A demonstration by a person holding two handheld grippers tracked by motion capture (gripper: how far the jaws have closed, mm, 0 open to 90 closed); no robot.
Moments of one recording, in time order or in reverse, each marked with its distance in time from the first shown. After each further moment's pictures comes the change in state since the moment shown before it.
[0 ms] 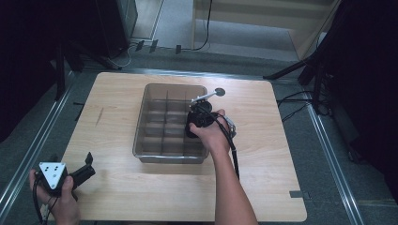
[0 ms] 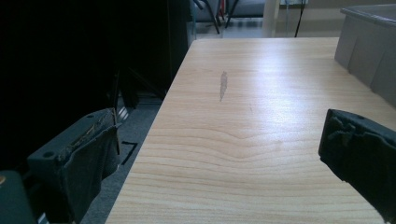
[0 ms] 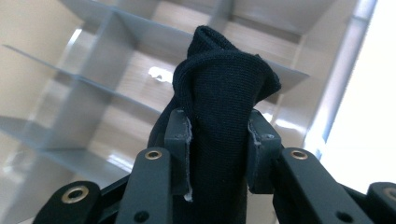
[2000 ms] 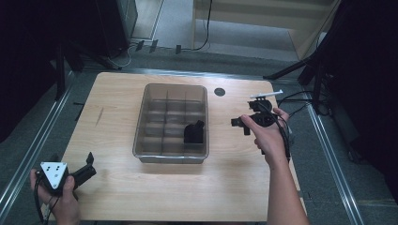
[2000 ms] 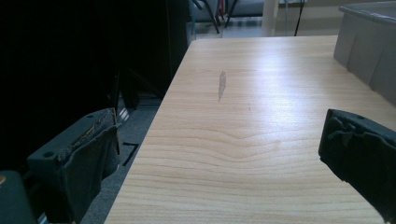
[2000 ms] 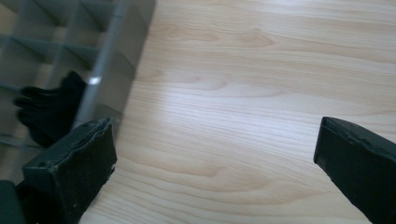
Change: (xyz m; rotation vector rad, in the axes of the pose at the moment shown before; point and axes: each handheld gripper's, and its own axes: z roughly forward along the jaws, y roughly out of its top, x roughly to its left) left arm -0.002 0.000 0.000 -0.001 -0.001 0.013; right arm -0.123 -0.041 -0.098 -0.081 -0.092 0.167
